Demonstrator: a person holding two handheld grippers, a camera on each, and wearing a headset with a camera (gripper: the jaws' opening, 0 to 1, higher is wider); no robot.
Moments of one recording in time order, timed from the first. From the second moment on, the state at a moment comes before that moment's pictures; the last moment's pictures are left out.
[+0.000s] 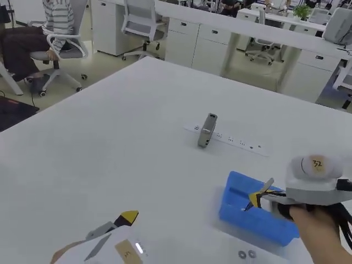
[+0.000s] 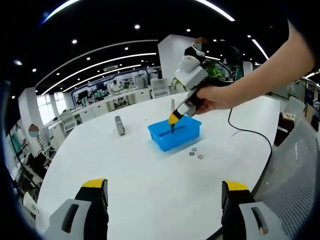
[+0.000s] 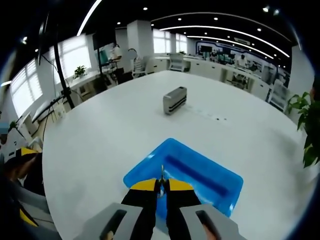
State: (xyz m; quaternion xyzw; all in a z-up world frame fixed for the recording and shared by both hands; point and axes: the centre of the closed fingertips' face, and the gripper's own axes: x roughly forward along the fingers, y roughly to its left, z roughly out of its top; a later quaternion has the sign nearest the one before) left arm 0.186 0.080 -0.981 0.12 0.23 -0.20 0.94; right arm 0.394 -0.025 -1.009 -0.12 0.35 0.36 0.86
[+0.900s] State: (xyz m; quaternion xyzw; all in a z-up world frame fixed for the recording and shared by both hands) left arm 0.187 0.082 -0.983 0.11 0.24 -0.20 0.94; right arm 0.399 -0.014 -1.032 -0.14 0.34 0.36 0.86
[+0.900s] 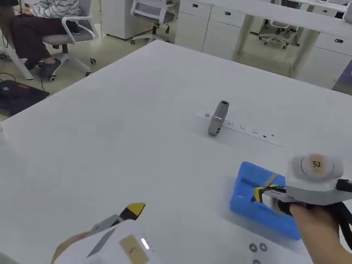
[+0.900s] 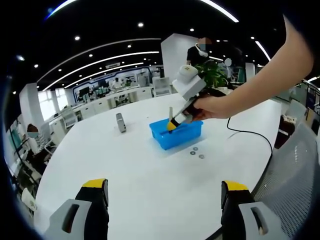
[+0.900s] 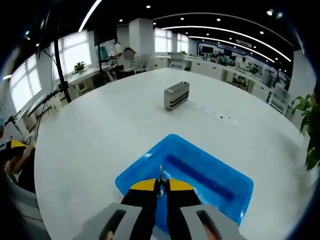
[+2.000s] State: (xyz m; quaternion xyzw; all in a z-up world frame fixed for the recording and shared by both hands) left arm 0.185 0.077 -0.981 0.11 0.23 -0.21 0.94; right arm 0.373 -0.026 -0.954 -0.09 0.28 0.36 0.88
